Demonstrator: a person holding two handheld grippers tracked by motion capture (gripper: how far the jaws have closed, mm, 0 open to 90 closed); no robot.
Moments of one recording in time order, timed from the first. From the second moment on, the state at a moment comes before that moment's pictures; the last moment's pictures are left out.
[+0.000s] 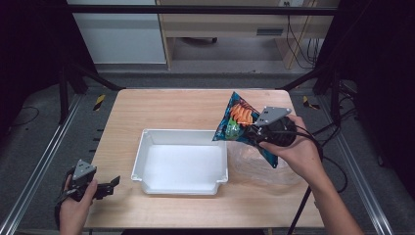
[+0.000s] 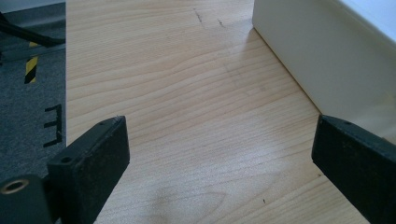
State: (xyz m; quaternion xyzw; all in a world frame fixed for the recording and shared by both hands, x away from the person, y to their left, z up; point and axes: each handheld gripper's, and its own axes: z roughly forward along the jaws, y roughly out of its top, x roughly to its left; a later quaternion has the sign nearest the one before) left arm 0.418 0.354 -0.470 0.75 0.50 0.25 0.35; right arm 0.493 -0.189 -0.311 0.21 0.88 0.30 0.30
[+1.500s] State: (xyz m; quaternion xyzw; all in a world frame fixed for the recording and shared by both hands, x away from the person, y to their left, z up) left arm 0.418 0.355 -0.469 0.75 0.50 0.25 0.35; right arm 0.488 -0.135 -0.299 0.17 0.88 0.31 0.32
